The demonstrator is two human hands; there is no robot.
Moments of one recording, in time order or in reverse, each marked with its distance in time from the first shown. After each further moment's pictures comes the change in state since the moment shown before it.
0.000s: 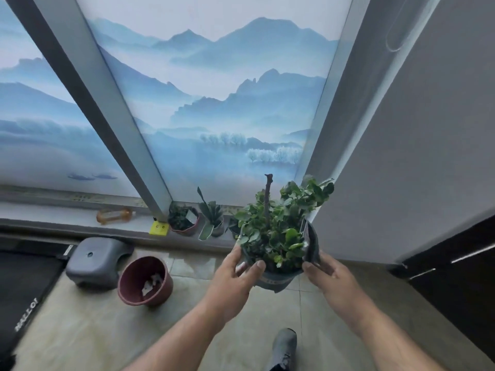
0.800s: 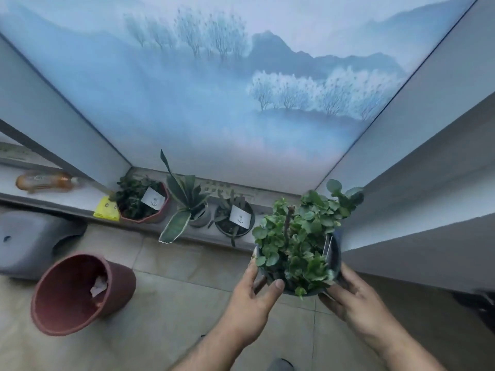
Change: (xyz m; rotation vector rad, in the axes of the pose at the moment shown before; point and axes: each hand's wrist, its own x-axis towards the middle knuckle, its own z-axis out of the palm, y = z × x) left_hand 0.352 -0.258 0.022 -0.118 0.069 -0.300; right_hand 0.352 0.234 -0.065 0.200 0.017 0.355
